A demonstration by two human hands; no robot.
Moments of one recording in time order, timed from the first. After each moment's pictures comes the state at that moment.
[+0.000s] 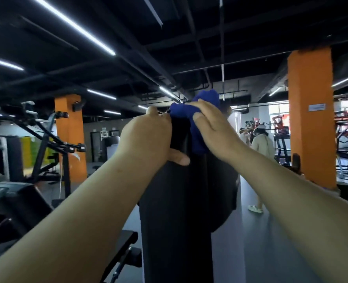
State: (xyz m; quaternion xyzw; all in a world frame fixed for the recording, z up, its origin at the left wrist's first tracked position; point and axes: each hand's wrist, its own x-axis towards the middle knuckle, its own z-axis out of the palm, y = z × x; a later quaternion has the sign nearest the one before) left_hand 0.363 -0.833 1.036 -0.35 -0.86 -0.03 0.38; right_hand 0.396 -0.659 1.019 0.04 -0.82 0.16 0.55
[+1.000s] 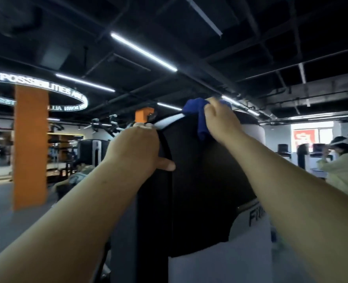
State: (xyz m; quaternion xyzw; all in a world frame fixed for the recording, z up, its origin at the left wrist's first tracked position) left_hand 0.415 -0.752 1.037 -0.15 -0.92 -0.02 0.37; right_hand 0.363 -0.546 1.082 0.02 -0.82 0.26 0.51
